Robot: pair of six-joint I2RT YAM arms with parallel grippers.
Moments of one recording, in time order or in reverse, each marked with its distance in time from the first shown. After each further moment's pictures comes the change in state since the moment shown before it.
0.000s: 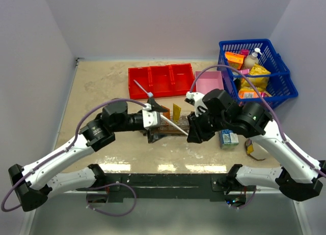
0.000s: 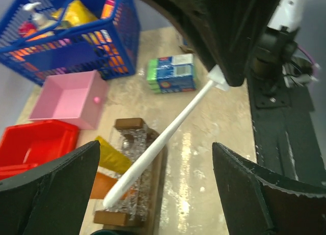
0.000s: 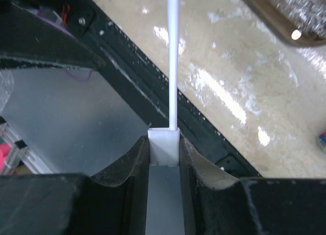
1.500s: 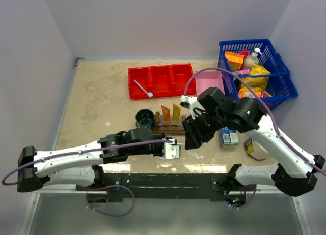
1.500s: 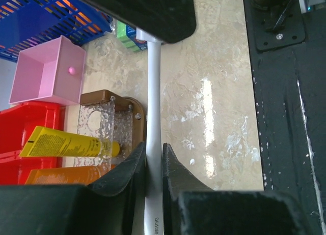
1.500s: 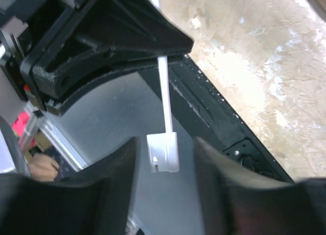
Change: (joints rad) left arm -0.402 0.080 -0.112 -0.049 -0.449 0.170; right arm 0.000 0.077 0.059 -0.121 -0.144 -0.027
